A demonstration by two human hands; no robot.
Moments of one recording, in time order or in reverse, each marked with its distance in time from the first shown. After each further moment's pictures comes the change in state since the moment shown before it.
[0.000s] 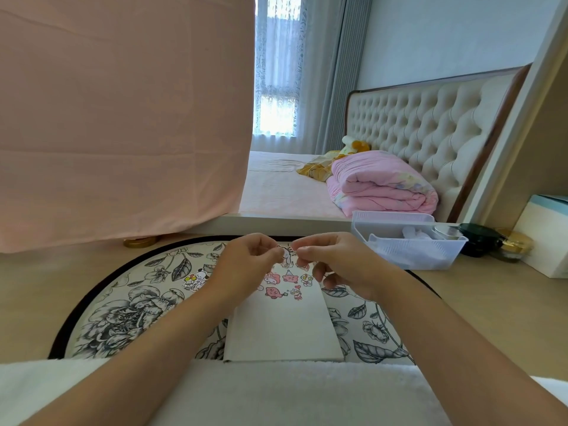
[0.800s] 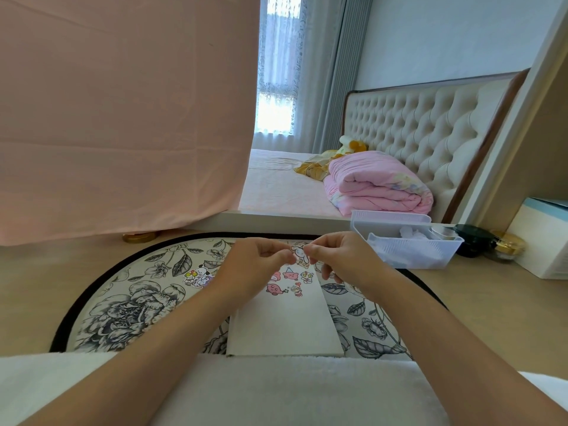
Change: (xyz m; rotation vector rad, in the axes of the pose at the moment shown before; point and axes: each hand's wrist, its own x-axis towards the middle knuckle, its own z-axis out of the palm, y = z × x) left_hand -0.003 0.000 0.003 -0.018 -0.077 0.008; right_hand 0.000 0.008 0.002 -0.194 0.187 -0.096
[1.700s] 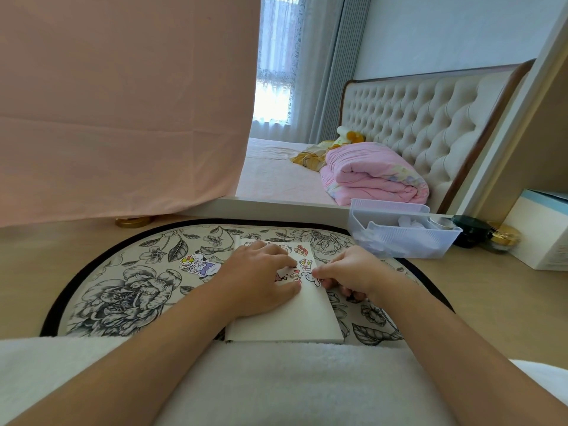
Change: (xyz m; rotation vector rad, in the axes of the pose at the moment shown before) left_hand -0.002 -0.033 0.006 0.875 -0.261 0.334; right_hand -0.019 0.012 0.000 -0.300 -0.051 0.362
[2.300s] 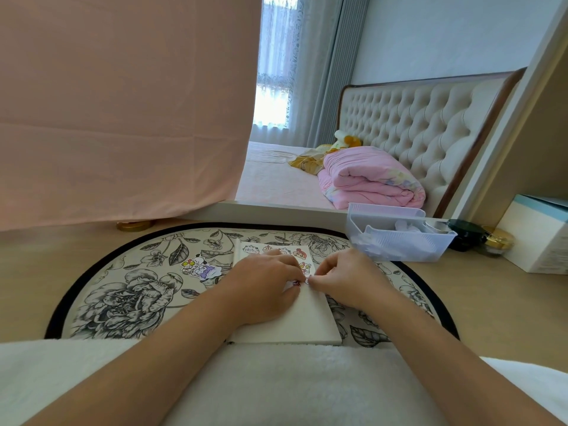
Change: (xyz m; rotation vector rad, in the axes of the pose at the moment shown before) left_hand -0.002 0.010 -0.002 0.040 0.036 0.180; right_hand -0.009 0.000 0.012 -0.378 0.234 -0.151
